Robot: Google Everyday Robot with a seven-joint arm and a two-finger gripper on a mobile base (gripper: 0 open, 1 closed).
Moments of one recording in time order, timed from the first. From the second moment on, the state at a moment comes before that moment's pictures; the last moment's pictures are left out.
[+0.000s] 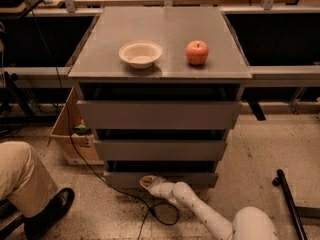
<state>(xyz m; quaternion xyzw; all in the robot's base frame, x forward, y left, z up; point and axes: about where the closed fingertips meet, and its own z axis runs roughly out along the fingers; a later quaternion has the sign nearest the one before) 0.683 0.070 0.179 -0.48 0.69 0.17 0.51</state>
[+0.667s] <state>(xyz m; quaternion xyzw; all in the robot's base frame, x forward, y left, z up) 0.699 0.090 0.187 -0.49 0.67 0.18 0.53</state>
